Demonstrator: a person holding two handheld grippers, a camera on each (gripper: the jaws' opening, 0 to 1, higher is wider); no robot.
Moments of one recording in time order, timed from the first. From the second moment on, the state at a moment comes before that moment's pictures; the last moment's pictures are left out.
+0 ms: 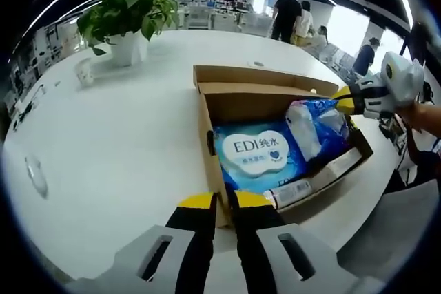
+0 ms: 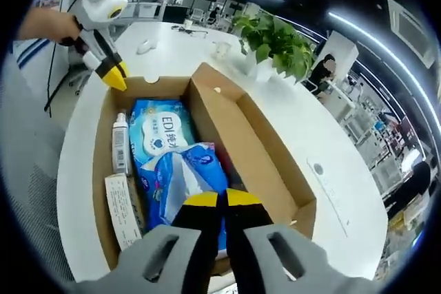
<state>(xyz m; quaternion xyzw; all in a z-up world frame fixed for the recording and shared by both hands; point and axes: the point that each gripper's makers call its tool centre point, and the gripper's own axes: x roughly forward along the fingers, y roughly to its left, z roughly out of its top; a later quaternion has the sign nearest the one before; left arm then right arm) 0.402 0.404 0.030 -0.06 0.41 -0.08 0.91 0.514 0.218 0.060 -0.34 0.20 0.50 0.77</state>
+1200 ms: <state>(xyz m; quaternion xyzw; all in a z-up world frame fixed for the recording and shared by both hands) 0.392 0.406 0.056 -0.04 0.38 -0.07 0.92 0.497 0.215 0.156 -0.31 0.12 0.51 0.79</state>
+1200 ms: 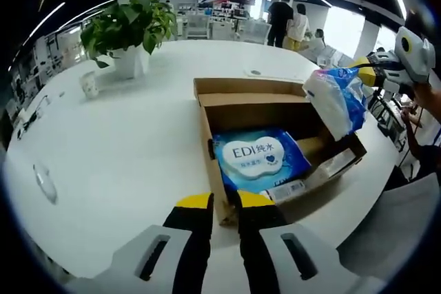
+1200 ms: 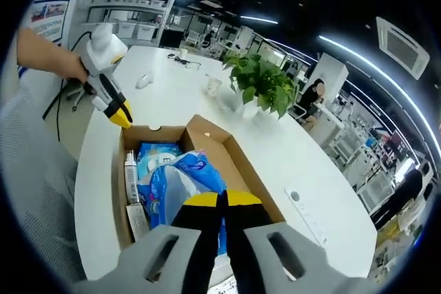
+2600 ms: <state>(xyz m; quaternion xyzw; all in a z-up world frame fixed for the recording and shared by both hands) 0.394 0.394 0.067 -0.05 0.37 -0.07 0.93 0.490 0.130 0.209 -0.31 0.12 0.49 0.80</state>
